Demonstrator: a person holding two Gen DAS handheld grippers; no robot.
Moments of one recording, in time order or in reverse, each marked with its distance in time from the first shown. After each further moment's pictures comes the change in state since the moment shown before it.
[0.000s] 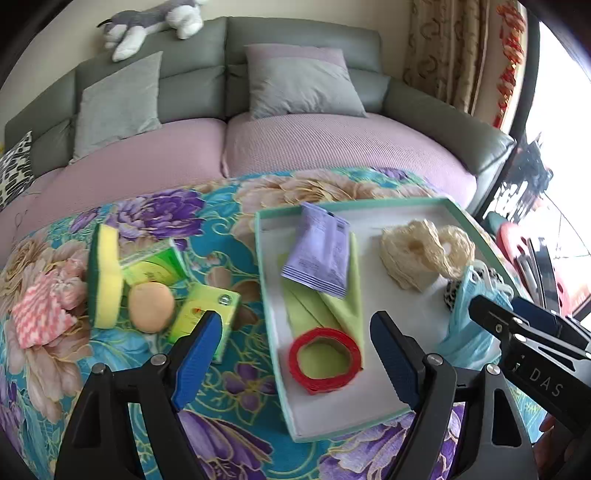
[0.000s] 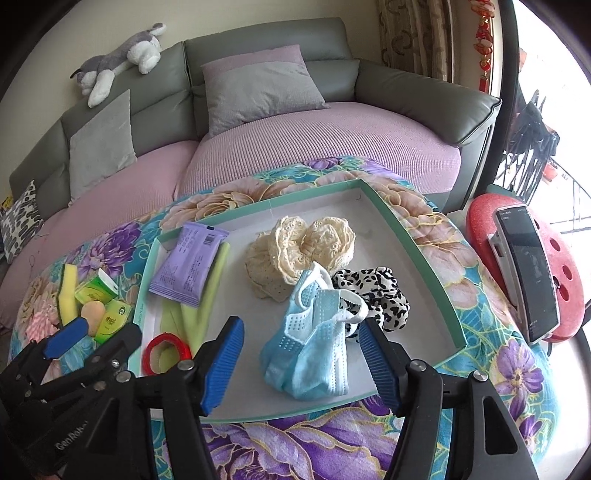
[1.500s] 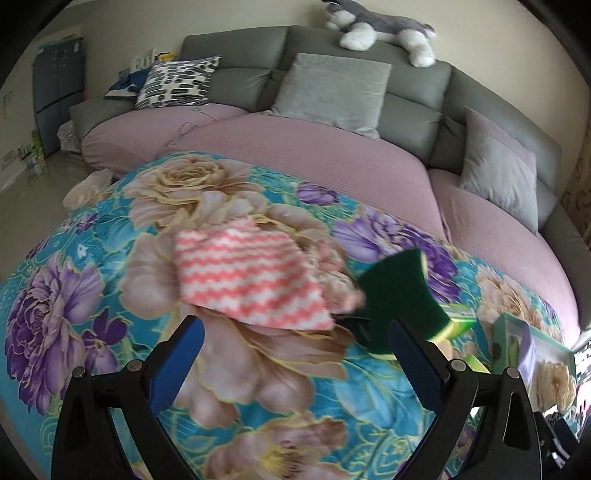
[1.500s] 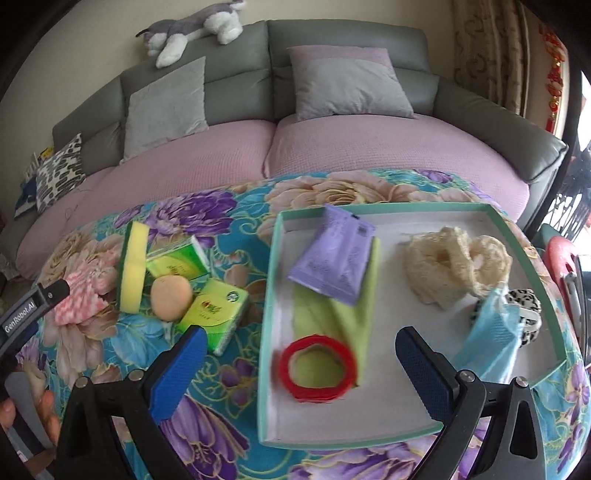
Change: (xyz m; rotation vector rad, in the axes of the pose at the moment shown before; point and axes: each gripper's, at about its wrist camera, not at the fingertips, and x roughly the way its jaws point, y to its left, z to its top) left arm -0.044 0.231 -0.035 -0.544 -0.100 0.396; right arm 0.022 0.150 -0.018 -0.204 0.006 0.114
